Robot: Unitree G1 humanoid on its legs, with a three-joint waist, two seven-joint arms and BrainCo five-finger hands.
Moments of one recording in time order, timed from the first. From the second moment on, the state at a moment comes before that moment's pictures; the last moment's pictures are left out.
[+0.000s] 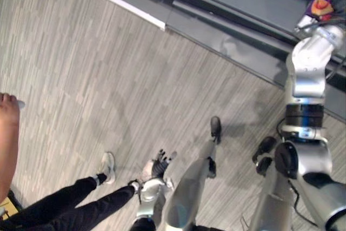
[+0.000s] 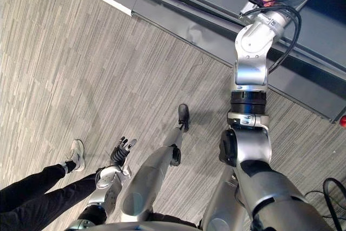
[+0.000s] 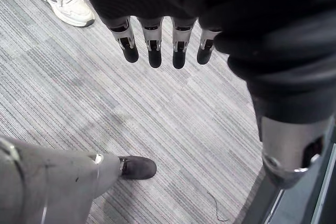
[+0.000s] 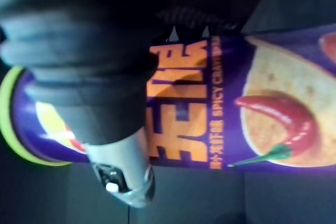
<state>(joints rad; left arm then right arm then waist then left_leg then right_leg) -0.09 -0.01 -0.03 0.75 -0.31 -0.20 0.12 -1.05 -0.25 -0.26 0.34 -0.22 -0.14 -0.71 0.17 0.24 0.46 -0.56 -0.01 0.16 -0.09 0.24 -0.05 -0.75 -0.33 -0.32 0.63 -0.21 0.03</state>
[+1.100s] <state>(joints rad) -0.09 -0.04 0.00 0.75 -0.31 -0.20 0.12 -1.00 -0.23 -0.23 0.40 -0.15 -0.14 -0.69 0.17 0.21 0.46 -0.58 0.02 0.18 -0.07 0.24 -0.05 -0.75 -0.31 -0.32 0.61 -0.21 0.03</state>
